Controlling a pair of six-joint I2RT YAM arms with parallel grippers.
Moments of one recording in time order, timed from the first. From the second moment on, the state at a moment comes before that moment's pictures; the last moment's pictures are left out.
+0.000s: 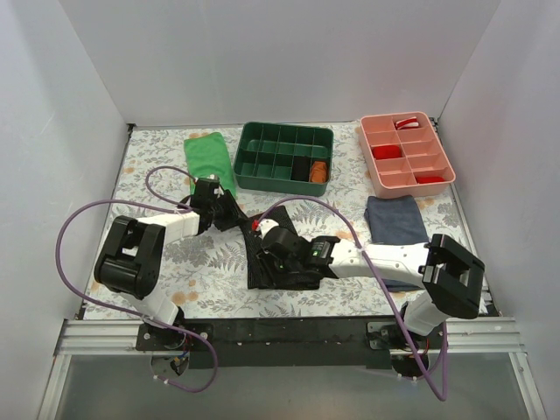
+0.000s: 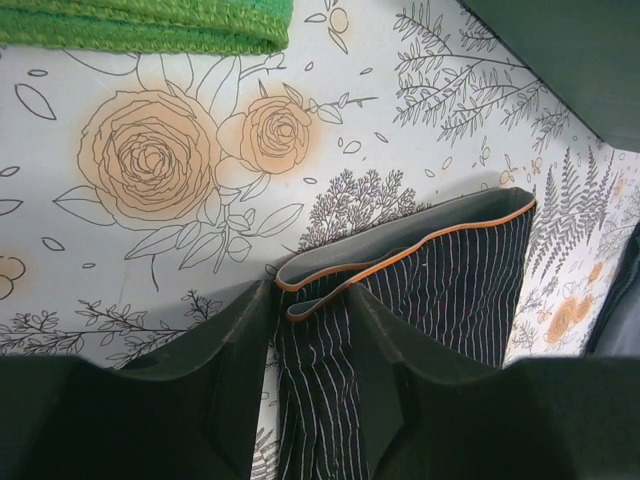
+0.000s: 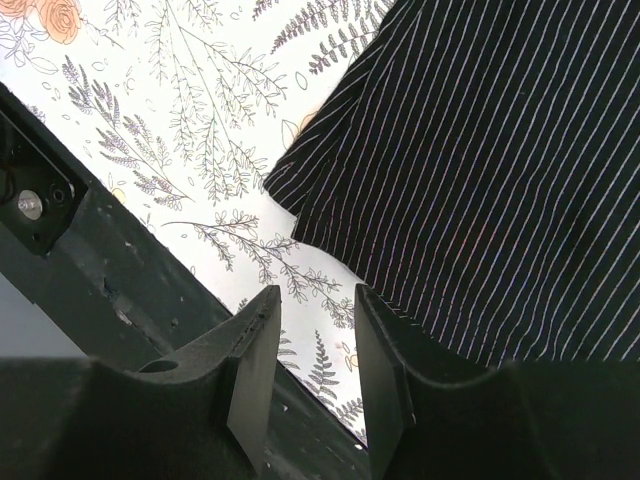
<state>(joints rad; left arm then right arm) -0.30 1.63 0.77 0.03 0.19 -0.75 1.21 1.56 1.00 -0.32 0.01 0.52</state>
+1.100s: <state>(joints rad) -0.30 1.67 0.80 0.02 0.21 -0.75 1.32 1.96 1.40 -0.61 0.24 0.57</state>
